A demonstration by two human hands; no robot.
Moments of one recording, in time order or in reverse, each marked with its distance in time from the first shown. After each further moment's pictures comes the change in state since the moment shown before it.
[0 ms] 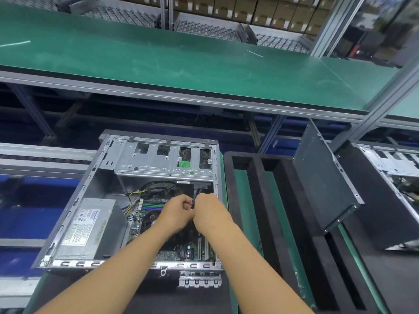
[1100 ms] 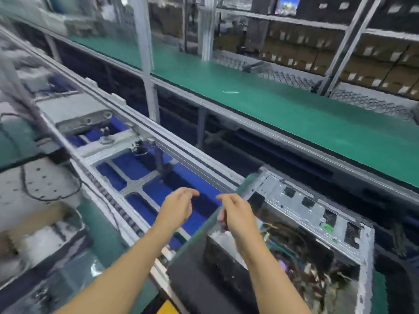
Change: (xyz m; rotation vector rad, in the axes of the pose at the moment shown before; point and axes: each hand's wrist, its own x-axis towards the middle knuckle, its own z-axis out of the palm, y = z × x) left_hand -0.208 -0.067 -0.250 -0.403 0.807 -0.042; right_hand -0.057 -0.231 0.047 1.037 -0.274 -0.432
